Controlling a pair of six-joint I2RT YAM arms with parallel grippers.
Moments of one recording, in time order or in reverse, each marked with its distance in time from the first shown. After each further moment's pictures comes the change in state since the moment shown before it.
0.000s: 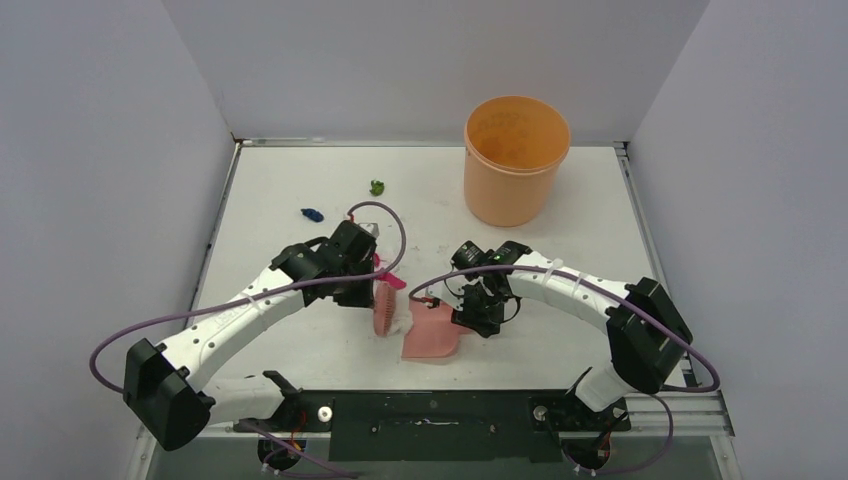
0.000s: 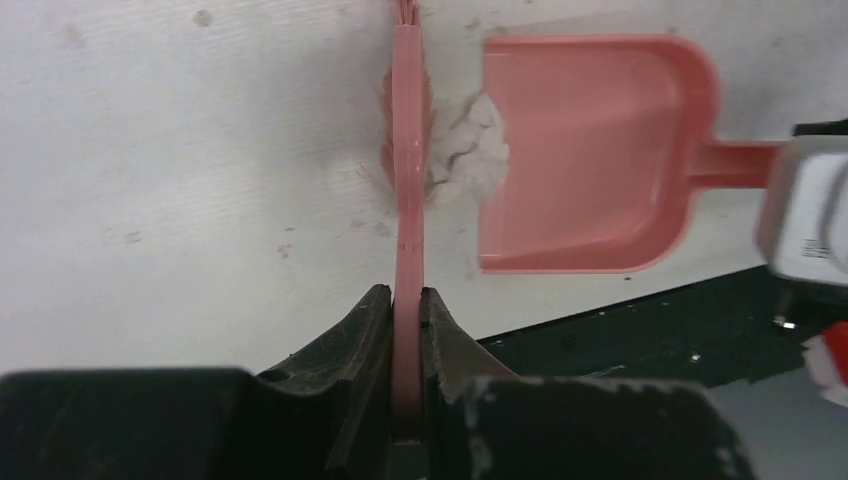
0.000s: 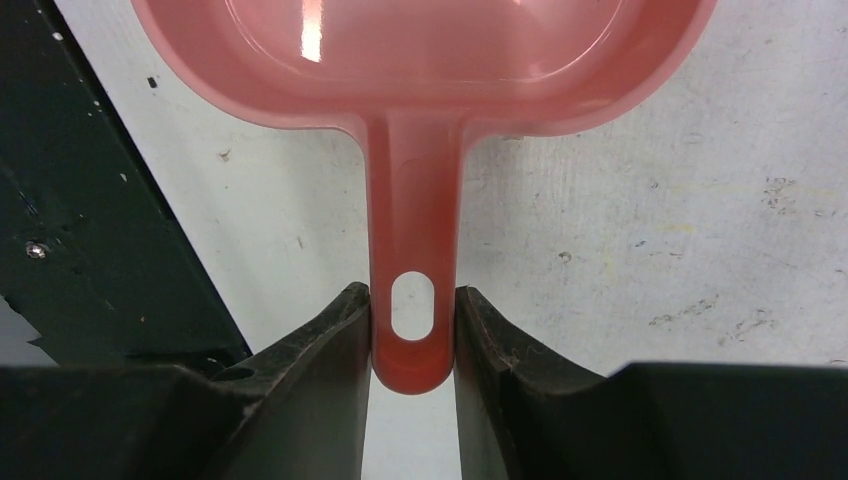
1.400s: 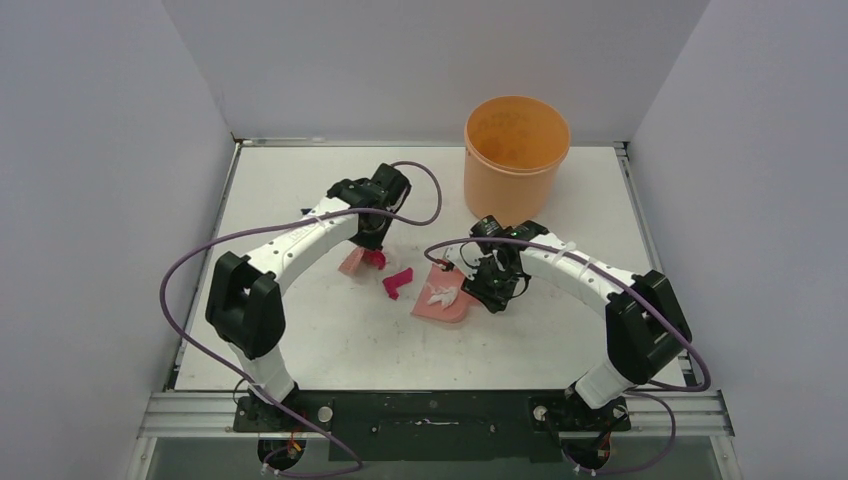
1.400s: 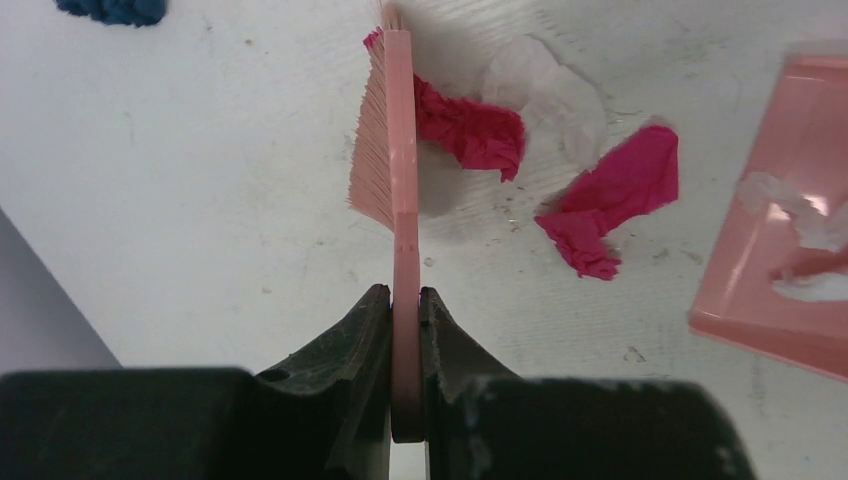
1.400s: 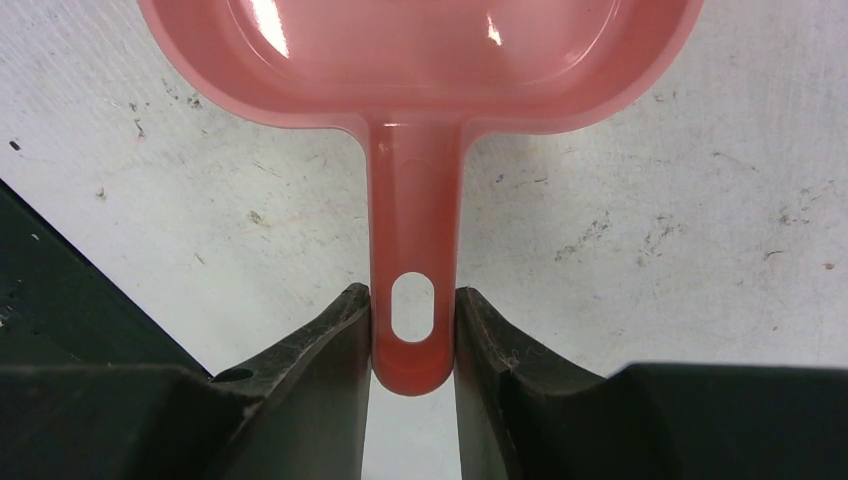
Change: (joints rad) left arm 0.089 0.560 0.481 -0.027 -0.296 0.436; right arm -0.185 0.033 0.058 0.033 0.042 0.078
